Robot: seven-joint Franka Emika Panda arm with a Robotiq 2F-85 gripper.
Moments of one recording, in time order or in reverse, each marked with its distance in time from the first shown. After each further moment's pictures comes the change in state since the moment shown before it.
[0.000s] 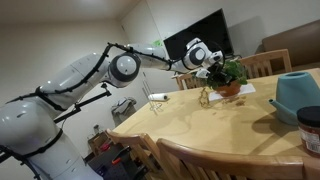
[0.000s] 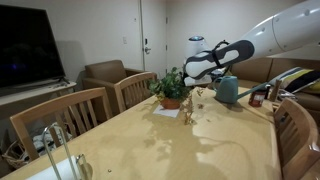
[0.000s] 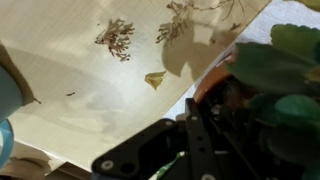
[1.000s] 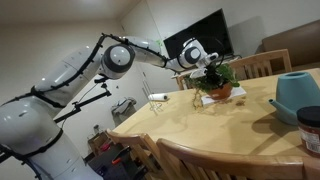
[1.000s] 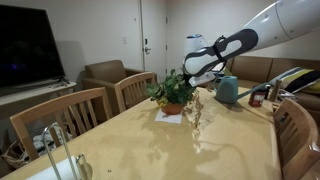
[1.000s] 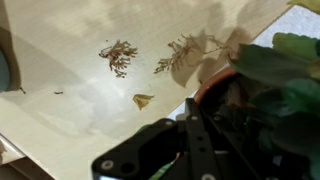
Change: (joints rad) arm 0.029 -0.133 0.038 -0.203 -0.018 -0.035 -0.256
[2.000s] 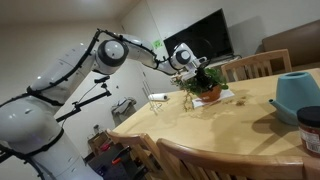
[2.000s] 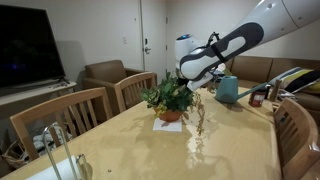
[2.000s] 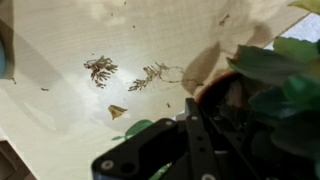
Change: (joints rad) arm 0.090 -0.096 0.009 -0.161 -0.116 -0.022 -0.020
